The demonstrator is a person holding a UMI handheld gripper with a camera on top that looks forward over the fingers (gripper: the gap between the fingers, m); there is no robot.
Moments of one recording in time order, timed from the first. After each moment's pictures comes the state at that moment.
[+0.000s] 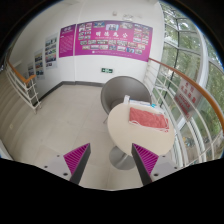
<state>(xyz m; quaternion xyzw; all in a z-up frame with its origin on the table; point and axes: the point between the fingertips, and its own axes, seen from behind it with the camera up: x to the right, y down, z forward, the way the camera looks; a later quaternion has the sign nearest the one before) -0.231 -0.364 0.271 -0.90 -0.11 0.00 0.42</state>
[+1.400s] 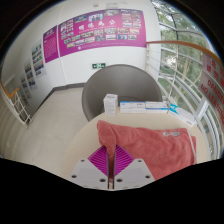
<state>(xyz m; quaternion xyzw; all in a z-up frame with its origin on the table) -0.161 0.077 0.036 -0.91 -0.07 0.06 0.41</state>
